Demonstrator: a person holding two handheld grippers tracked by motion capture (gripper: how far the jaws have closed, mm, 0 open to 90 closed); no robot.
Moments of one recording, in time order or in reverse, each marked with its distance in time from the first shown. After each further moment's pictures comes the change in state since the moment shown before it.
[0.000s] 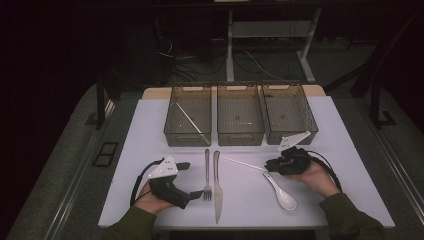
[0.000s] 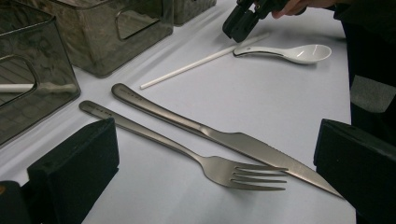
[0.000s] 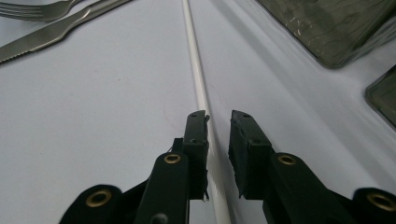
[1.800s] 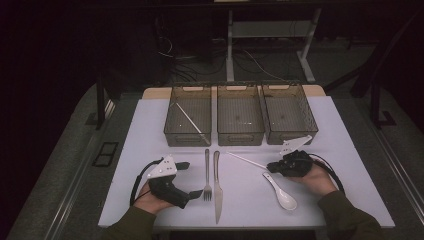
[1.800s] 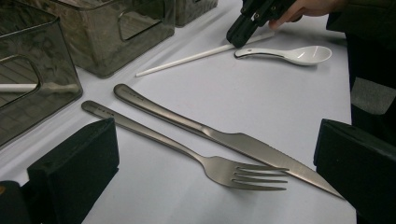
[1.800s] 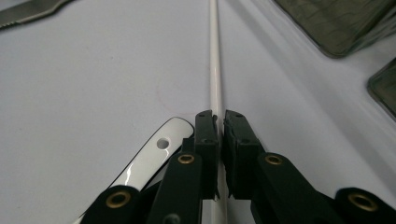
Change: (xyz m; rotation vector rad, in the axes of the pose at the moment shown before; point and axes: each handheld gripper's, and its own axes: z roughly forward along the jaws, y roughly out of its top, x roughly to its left) left arm 0.001 0.000 -0.001 -0.006 0.003 -0.006; right arm -0.003 -0.013 0.002 -0.012 -0.005 -0.053
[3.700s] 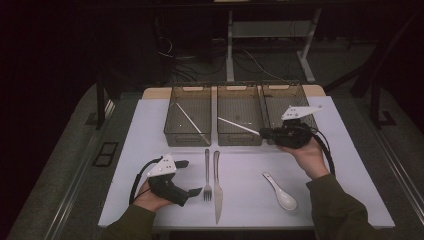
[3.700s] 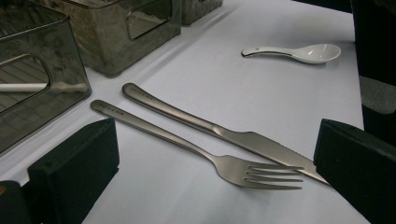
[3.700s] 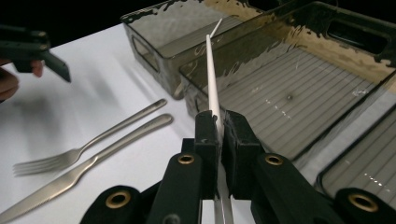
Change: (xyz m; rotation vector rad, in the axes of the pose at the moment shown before) left arm 0.007 -0.003 0.002 -0.010 0.010 0.002; right arm -0.003 0.084 -0.045 -0.282 -0.100 0.135
